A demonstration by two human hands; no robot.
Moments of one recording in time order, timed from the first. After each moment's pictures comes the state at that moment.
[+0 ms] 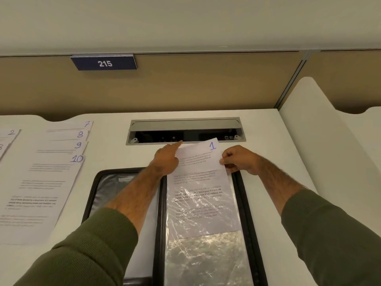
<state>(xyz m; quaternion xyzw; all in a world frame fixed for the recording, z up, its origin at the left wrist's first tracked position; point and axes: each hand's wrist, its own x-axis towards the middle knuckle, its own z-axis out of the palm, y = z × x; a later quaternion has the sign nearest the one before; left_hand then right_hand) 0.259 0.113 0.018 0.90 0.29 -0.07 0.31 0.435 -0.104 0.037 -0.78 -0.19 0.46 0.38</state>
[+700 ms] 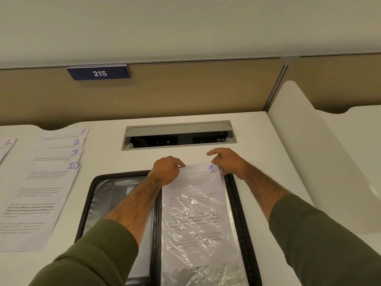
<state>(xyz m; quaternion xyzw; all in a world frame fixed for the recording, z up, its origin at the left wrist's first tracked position) 0.249 0.086 0.018 0.92 0.25 -0.10 0.28 0.406 -0.110 0.044 -0.82 -0.22 0.38 0.38</state>
